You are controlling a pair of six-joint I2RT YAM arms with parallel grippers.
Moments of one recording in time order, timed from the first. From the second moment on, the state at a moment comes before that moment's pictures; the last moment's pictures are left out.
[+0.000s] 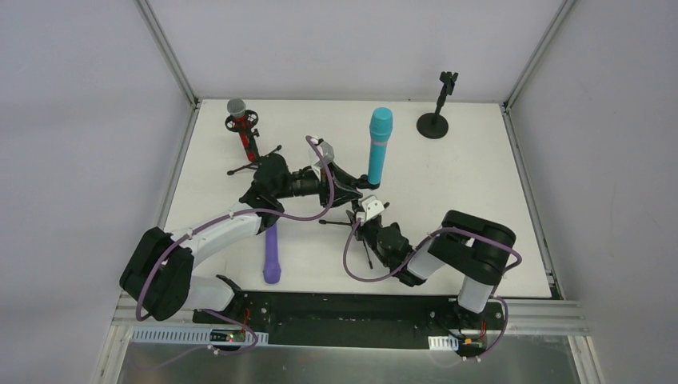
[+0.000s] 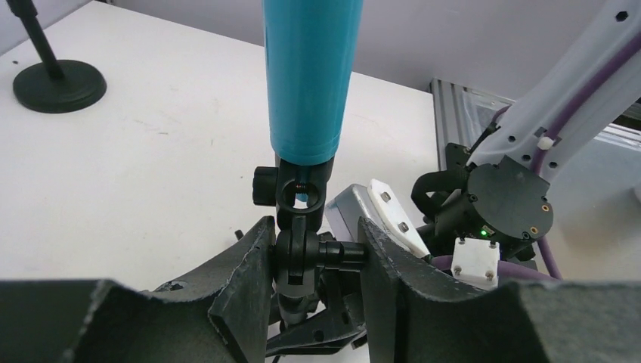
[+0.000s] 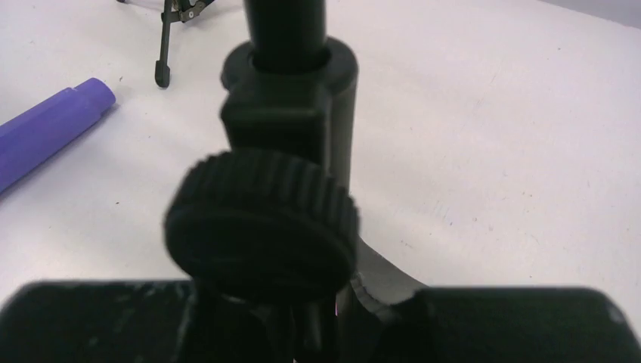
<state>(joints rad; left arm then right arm) -0.60 1.31 0.72 0.66 0.77 -0.26 1.06 1.78 0.36 1.32 0.48 0.01</state>
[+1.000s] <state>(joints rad) -0.60 1.34 0.83 0.49 0.84 -0.25 1.07 1.94 0.35 1.53 0.49 0.04</state>
